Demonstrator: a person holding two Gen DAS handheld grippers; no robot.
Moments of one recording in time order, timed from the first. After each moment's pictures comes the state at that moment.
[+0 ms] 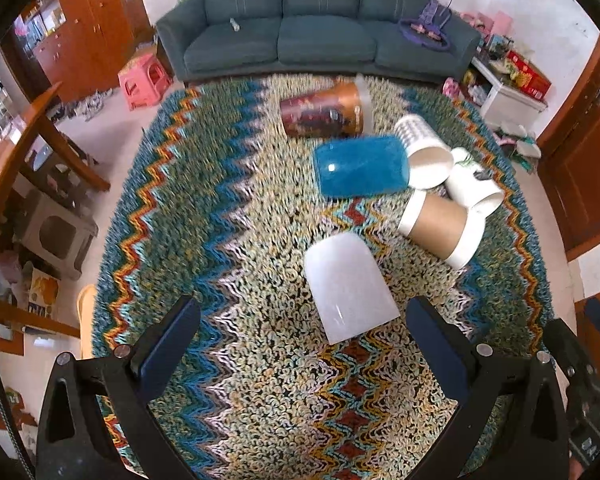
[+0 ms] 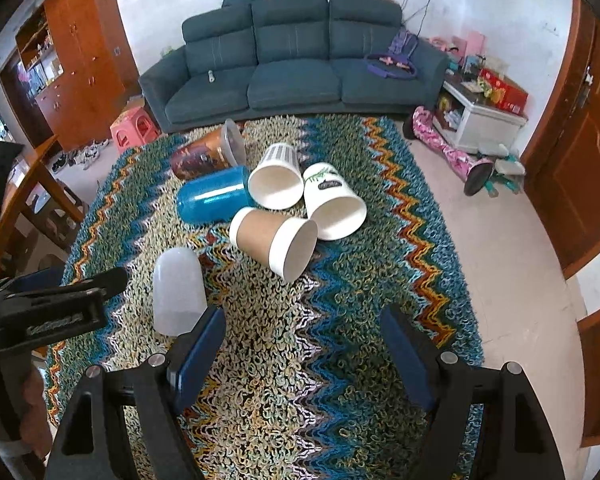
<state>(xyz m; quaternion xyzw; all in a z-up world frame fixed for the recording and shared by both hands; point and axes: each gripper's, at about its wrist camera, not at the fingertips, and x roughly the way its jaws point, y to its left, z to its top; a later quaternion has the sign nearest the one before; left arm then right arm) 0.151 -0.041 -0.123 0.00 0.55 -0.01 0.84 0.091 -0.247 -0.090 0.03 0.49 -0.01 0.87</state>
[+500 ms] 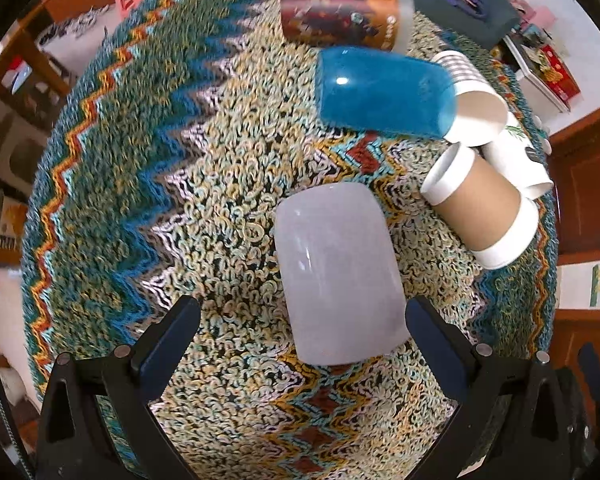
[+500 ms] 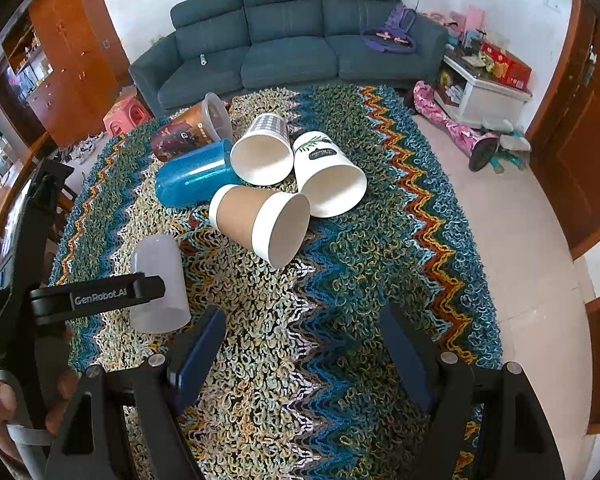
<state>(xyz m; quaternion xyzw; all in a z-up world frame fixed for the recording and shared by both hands) 0.186 -0.045 -0.201 -0.08 0.65 0.00 0.76 0.109 -0.259 -0.124 0.05 0.52 -0.02 0.85</state>
